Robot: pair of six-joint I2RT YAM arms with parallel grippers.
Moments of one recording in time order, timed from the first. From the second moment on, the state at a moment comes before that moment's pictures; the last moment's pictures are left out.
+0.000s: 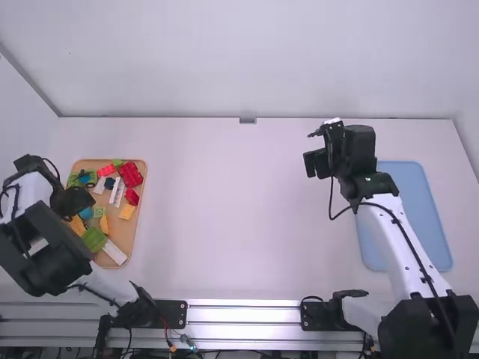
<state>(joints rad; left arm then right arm) 0.78 1.77 1.26 -0.90 -0.10 -0.05 0.11 1.30 1.04 -0.41 -0.08 -0.24</state>
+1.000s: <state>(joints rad) 0.91 1.81 1.12 -0.68 0.01 0.20 0.12 1.31 1.04 -0.35 -0.09 -0.24</state>
